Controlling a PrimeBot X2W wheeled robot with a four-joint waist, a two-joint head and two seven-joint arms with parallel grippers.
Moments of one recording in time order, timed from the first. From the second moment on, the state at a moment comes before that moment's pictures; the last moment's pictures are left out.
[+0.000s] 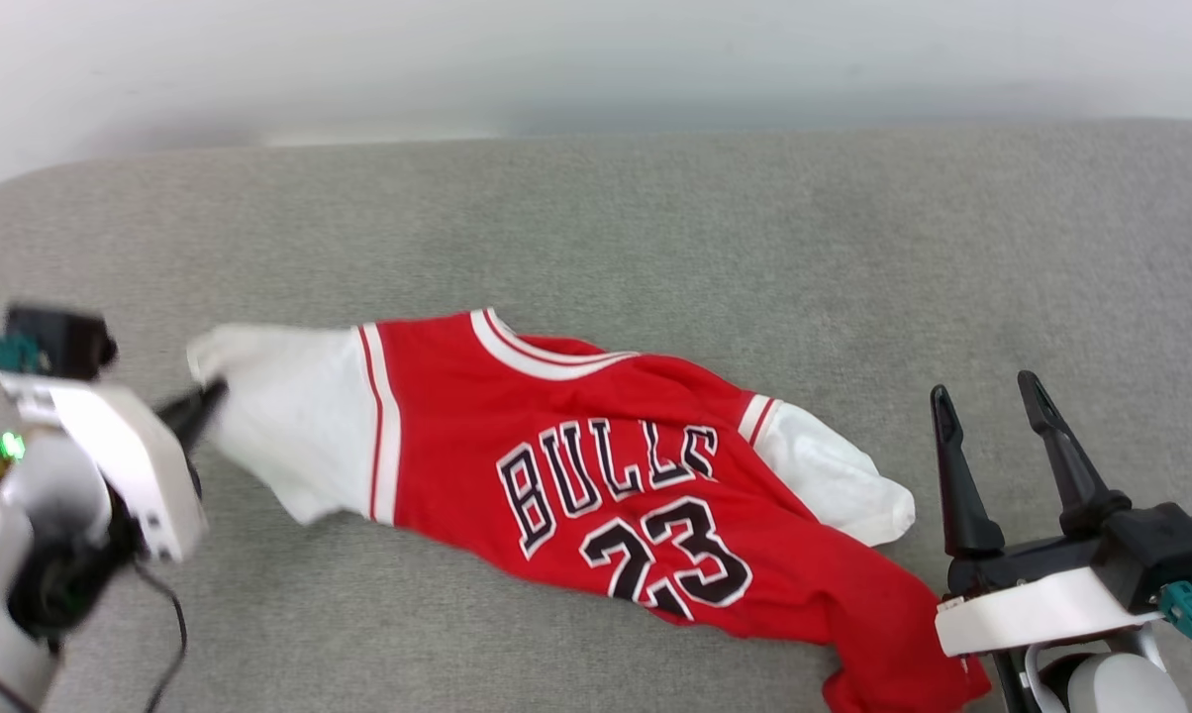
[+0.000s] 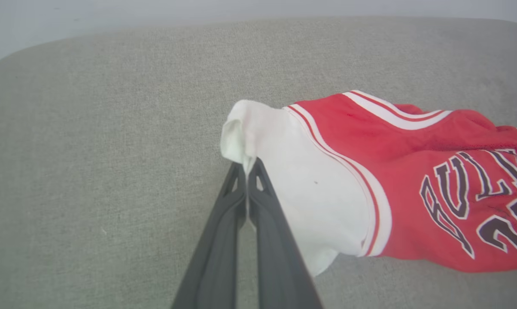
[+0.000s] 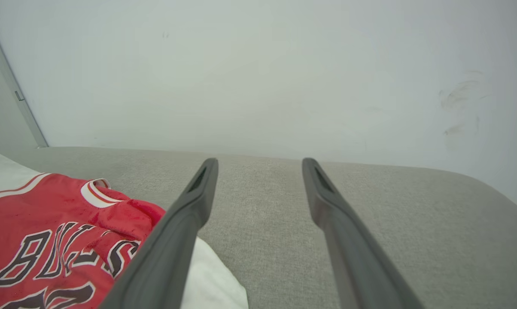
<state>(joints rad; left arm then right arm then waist) -0.48 0.74 -0.44 0.30 -0.93 -0.09 0.30 -0.07 -0.05 0.01 0.03 0.05 0.13 -0.26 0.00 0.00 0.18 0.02</state>
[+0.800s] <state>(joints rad) -0.19 0.57 -0.31 0.03 -0.62 0.02 -0.26 -0.10 -0.17 0.09 0.01 0.14 0.13 0.05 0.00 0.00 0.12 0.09</state>
